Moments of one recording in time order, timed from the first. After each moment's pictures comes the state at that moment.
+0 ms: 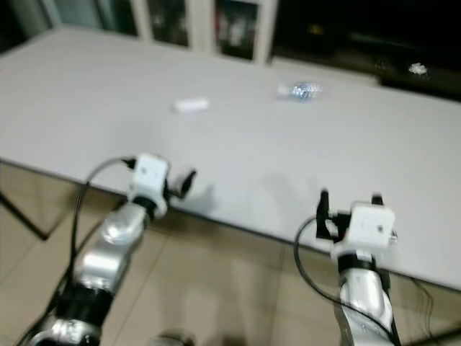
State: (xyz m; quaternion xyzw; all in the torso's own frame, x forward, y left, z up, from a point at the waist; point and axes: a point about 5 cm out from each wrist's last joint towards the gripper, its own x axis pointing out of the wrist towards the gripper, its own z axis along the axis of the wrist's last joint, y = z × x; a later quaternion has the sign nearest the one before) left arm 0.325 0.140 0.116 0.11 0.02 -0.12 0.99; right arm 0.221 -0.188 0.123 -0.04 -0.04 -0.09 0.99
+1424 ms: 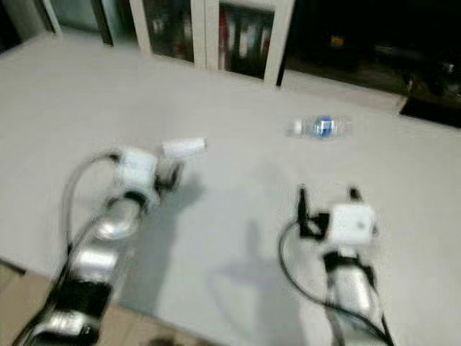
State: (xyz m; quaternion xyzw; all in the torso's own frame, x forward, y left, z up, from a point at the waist) left arm 0.332 0.140 0.120 0.11 0.00 -0.09 0.99; right arm 0.220 -0.175 0.128 -0.05 -0.04 -0.04 1.00
